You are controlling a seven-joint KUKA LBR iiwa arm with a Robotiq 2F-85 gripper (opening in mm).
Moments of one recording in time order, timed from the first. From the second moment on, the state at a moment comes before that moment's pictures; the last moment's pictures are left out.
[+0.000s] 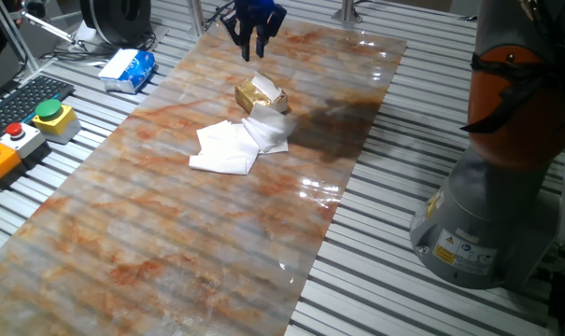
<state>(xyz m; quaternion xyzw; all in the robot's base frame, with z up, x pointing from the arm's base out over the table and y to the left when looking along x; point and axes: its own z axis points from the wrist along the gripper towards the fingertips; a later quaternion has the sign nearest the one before) 0.510 -0.099 0.241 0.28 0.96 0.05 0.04</state>
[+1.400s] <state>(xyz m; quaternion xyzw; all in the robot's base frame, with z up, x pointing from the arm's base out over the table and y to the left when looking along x) 0.516 -0.116 0.275 0.17 0.99 0.00 -0.02</state>
